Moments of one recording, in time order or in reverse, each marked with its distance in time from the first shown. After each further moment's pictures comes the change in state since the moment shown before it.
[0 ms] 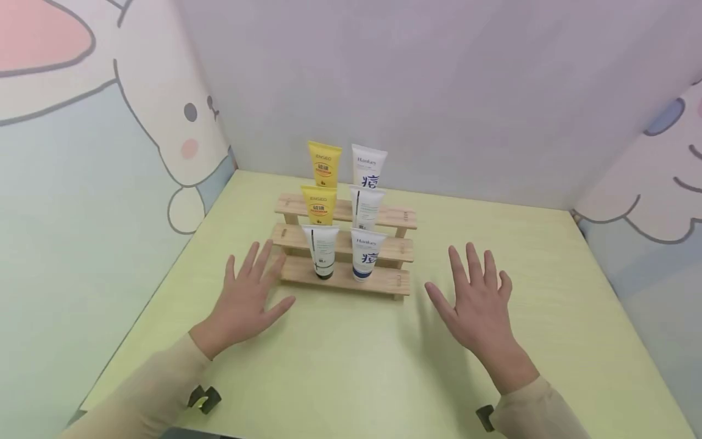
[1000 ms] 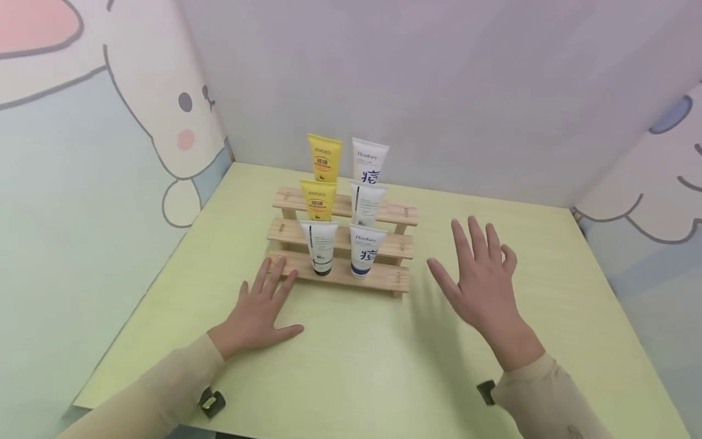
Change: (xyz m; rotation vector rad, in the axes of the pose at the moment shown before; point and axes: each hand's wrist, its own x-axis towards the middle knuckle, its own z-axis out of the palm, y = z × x) left_hand -0.006 -0.001 0.048 -0.023 -0.273 -0.004; right_hand 0.031 -0.005 -0.026 0.033 0.094 -0.077
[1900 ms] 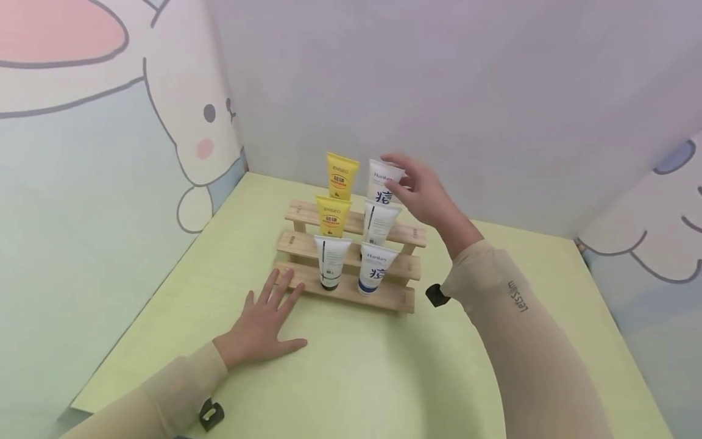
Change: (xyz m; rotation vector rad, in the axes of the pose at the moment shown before) left_hand -0.005 0.000 -0.001 0.013 0.058 0.020; right_hand 0.187 -0.070 -0.016 0.605 -0.263 -0.062
